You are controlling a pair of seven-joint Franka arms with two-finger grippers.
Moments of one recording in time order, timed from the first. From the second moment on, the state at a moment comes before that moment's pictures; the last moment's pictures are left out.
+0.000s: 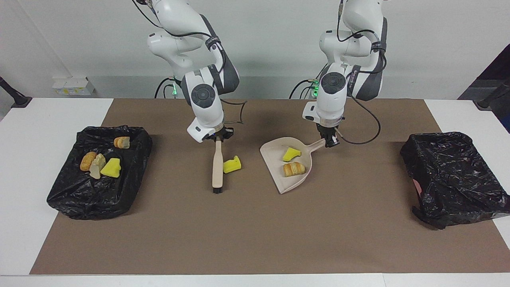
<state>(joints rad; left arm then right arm) -0.27 0.05 -0.18 -2.16 0.18 2.07 0.73 0.36 0.18 0.08 -2.06 0.09 2.01 0.34</state>
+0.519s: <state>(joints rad) -0.27 0.05 -0.18 -2.16 0.17 2.06 0.73 0.56 0.19 0.09 -2.04 0.39 2.13 0.29</state>
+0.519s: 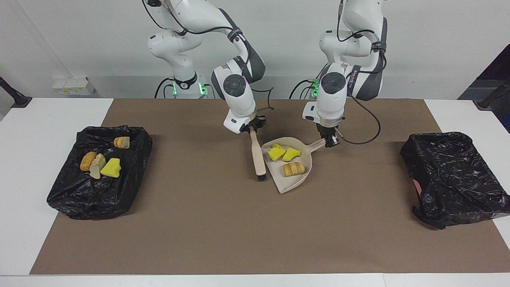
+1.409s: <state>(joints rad) -0.13 -0.03 -0.16 -2.15 0.05 2.00 0.56 0.63 0.10 0.08 -1.92 0.24 1.82 0.51</state>
